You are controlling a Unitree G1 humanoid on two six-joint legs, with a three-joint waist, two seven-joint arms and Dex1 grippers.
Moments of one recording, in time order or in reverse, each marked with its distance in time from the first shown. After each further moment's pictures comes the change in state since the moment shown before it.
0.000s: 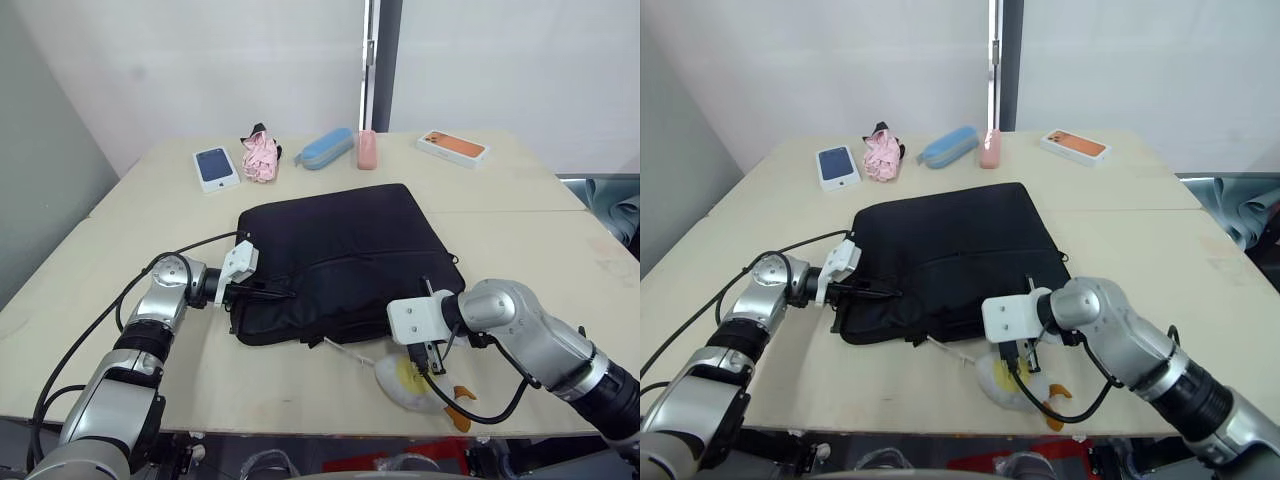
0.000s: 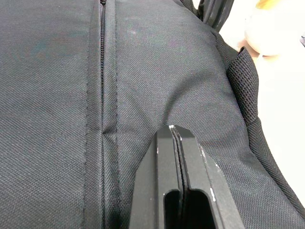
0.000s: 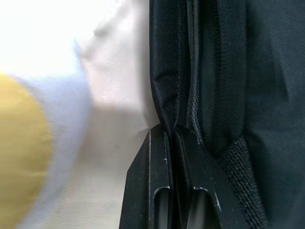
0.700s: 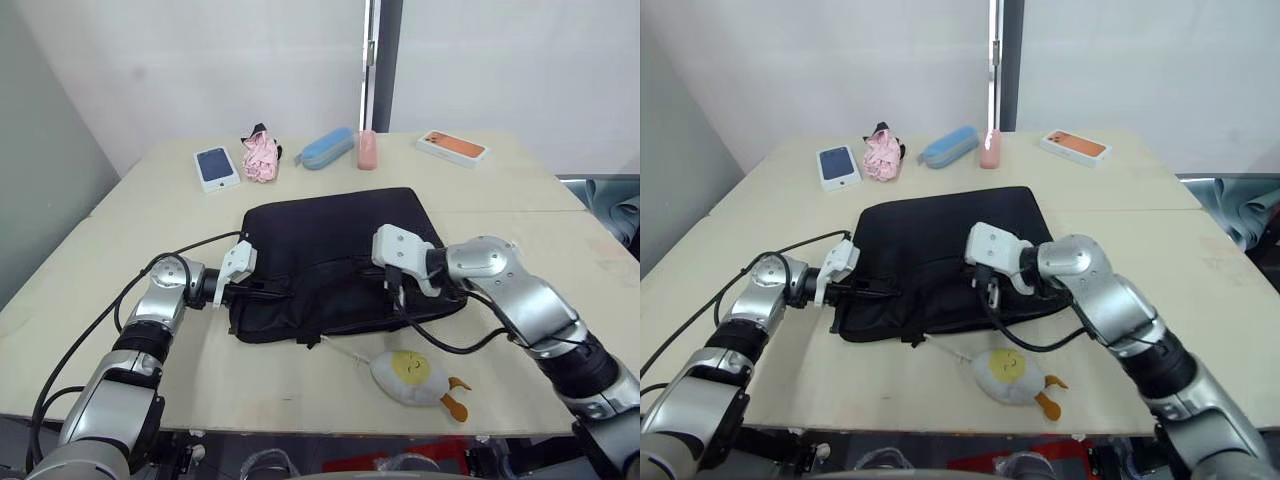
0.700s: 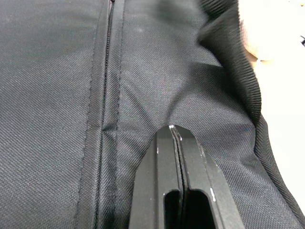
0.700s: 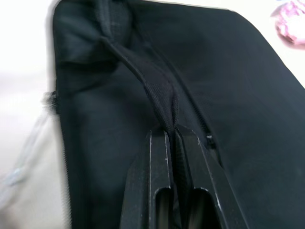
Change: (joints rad) left arm -0.002 0.000 0.007 0.004 0.000 0.000 0.000; right arm -0.202 0.222 -0.065 0.099 0.157 0.199 -0.198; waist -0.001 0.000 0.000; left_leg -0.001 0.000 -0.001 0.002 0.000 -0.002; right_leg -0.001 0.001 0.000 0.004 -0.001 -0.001
